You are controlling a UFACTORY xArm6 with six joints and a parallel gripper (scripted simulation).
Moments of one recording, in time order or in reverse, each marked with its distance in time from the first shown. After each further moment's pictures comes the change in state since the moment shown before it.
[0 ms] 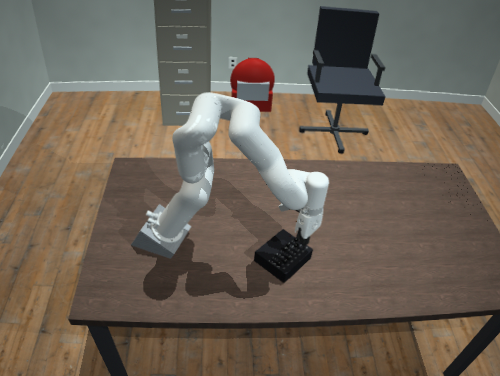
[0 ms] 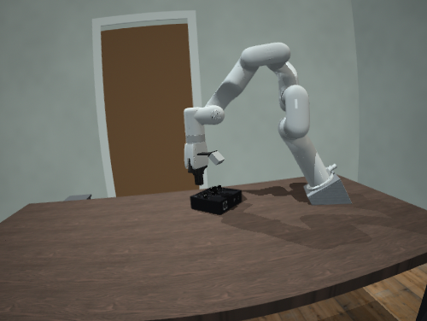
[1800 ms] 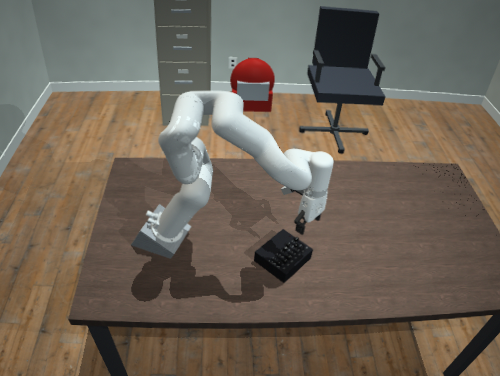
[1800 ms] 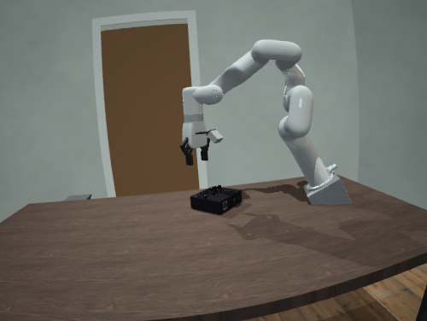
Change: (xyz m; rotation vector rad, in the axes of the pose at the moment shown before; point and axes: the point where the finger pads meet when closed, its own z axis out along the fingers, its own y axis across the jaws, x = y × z) arm 0.000 0.000 -0.080 0.000 0.000 0.000
